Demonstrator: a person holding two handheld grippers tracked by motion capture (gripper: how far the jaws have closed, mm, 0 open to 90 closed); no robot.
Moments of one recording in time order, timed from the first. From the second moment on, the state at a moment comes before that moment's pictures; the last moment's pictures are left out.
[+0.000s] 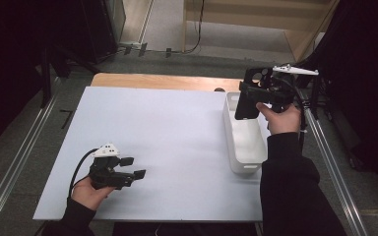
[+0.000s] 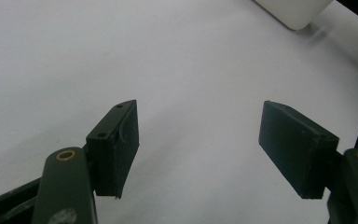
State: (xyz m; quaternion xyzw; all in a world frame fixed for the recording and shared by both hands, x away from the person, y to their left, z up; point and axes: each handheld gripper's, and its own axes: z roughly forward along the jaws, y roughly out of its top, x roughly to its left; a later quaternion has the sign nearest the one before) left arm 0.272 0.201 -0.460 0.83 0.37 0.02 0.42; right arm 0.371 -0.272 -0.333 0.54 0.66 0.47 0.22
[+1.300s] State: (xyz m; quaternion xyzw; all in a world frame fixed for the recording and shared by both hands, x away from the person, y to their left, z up) left arm 0.274 0.198 -0.462 0.84 0.36 0.02 0.41; right arm 0.463 -0.274 -0.358 0.59 0.63 0.45 0.22
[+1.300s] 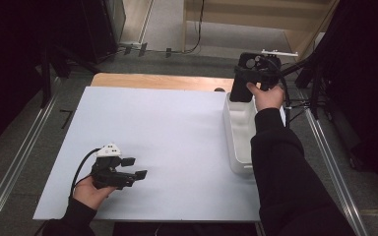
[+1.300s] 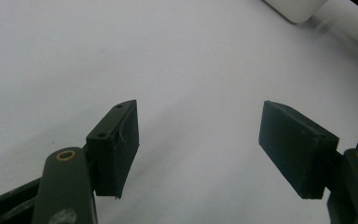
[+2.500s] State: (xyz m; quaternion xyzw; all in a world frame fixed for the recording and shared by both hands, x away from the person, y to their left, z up) left arm 0.275 0.197 -0.462 0.84 0.36 0.01 0.42; right arm 0.477 -0.270 -0.401 0.61 0.64 0.41 0.22
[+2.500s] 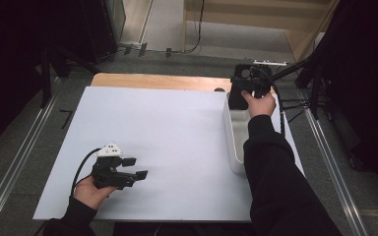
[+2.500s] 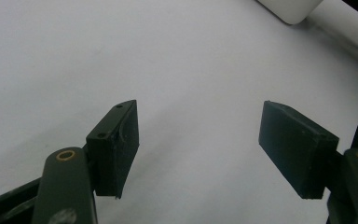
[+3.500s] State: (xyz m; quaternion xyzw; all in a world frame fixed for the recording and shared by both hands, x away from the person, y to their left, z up) left arm 0.274 0.195 -0.463 0.84 0.36 0.01 0.41; right arm 0.474 -0.267 -0.432 0.61 0.65 0.40 0.21
